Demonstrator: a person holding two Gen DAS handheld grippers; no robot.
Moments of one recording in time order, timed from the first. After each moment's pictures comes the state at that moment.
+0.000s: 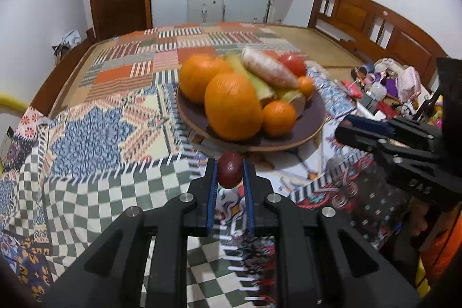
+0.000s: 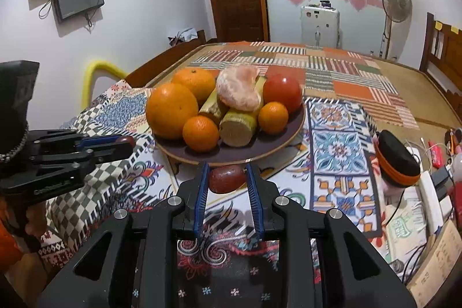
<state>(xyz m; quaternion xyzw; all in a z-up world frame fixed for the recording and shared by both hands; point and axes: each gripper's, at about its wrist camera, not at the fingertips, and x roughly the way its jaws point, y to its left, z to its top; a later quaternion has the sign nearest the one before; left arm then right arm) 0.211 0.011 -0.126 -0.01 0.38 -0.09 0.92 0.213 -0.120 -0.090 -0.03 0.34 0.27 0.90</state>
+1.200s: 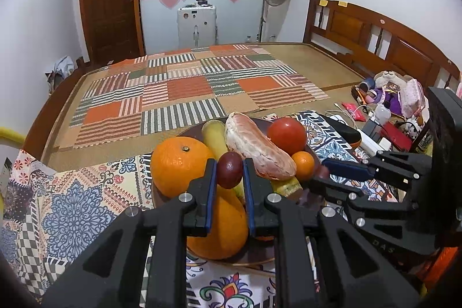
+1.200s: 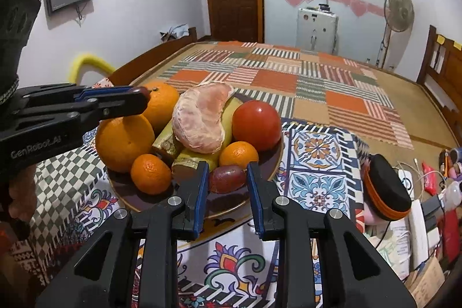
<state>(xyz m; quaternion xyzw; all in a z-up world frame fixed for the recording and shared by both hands) 0.297 -0.026 -0.100 0.01 0.35 -0.10 0.93 0.270 -0.117 -0.095 -0.06 0.35 0.26 0.90</state>
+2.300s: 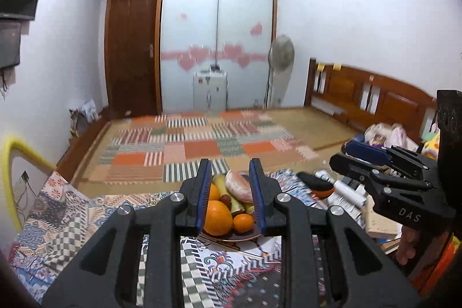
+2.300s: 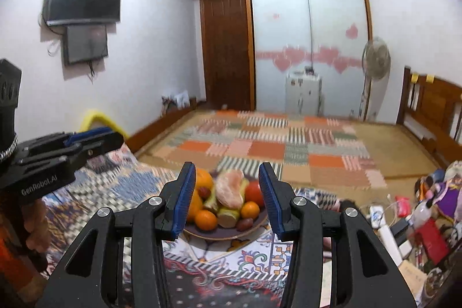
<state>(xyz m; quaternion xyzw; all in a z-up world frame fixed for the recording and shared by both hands) 0.132 -0.009 0.020 -0.01 0.18 -0.07 0.98 0.140 -0.139 0.039 -0.02 0.17 0.24 0.96</state>
